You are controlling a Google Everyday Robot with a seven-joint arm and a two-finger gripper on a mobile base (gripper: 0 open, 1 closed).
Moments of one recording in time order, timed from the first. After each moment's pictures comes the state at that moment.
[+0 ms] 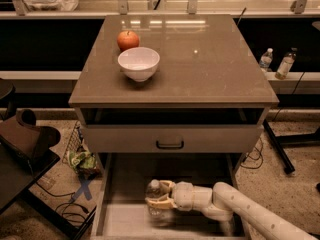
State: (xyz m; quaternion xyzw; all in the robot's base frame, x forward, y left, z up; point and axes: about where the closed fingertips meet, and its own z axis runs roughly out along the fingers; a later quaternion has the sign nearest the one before) arm 0.478 0.021 0.463 -0.43 0.56 0.48 0.52
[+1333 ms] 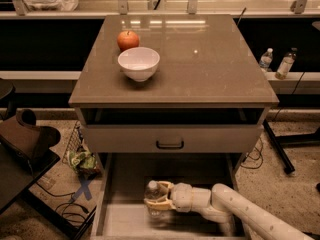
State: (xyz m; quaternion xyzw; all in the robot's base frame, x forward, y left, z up) arm 0.474 0.025 0.460 -0.42 0.56 0.48 0.52
